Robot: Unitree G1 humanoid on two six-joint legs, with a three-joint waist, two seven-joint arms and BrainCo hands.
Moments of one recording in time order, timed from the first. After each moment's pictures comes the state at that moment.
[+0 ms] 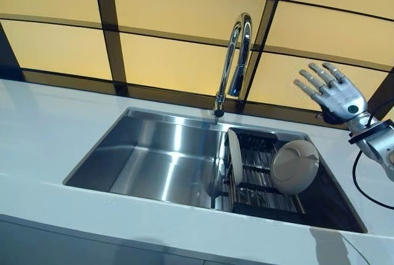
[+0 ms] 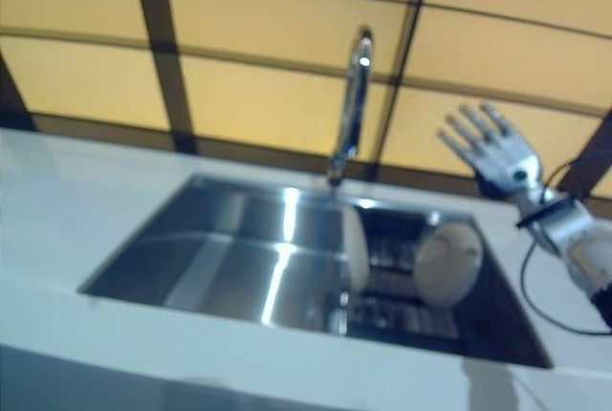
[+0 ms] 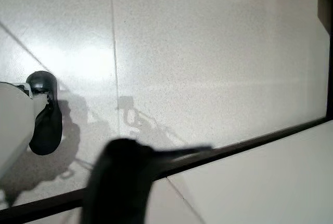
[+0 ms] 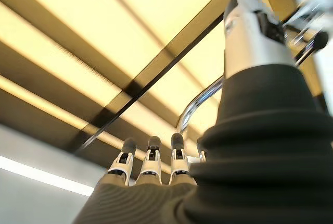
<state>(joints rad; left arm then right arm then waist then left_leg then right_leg) 0.01 0.36 -0.30 1.16 0.01 0.21 -0.05 -0.80 -1.23 0.49 0.49 -0.99 -0.16 -0.62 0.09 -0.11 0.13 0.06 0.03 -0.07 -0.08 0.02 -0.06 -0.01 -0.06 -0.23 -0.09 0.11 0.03</state>
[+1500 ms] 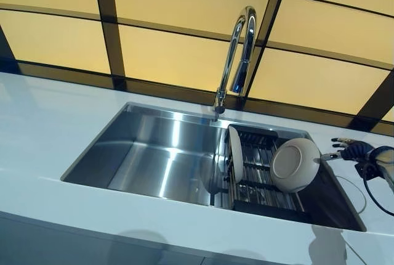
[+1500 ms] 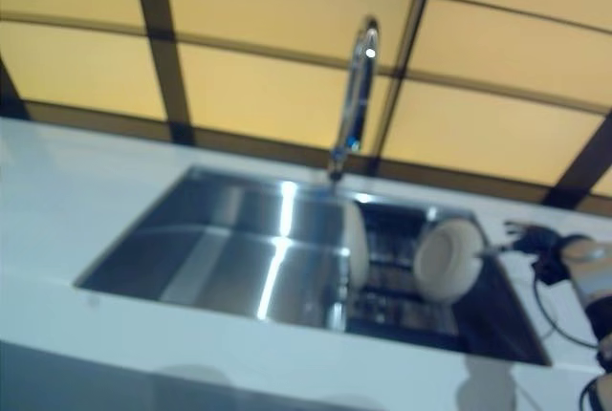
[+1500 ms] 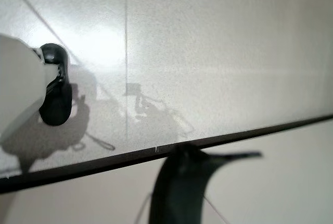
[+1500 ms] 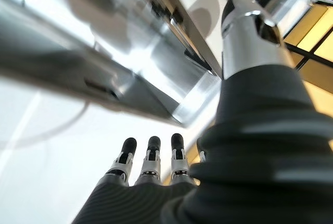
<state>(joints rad) 0.00 0.37 -0.29 1.17 0.01 0.14 -0.07 -0.76 -1.05 0.25 0.81 0.36 0.39 0.40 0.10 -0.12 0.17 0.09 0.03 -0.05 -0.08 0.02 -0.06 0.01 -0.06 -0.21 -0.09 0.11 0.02</state>
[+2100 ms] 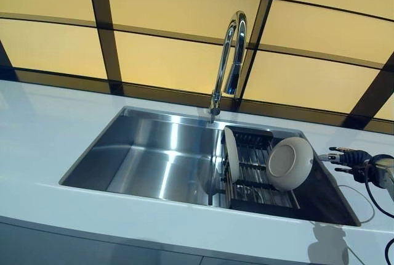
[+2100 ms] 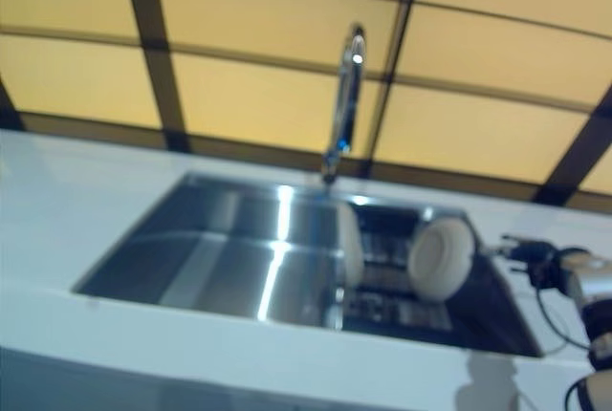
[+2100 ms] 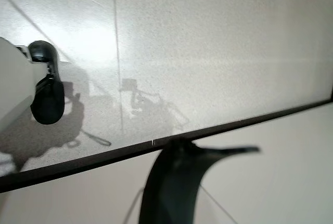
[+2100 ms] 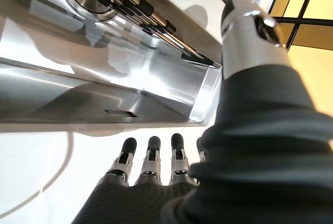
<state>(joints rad) 0.00 0.37 -0.29 1.20 0.01 0.11 -0.07 -0.76 -1.03 0.20 0.85 0.49 0.47 0.39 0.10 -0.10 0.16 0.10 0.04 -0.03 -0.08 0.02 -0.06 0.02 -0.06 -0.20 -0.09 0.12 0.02</state>
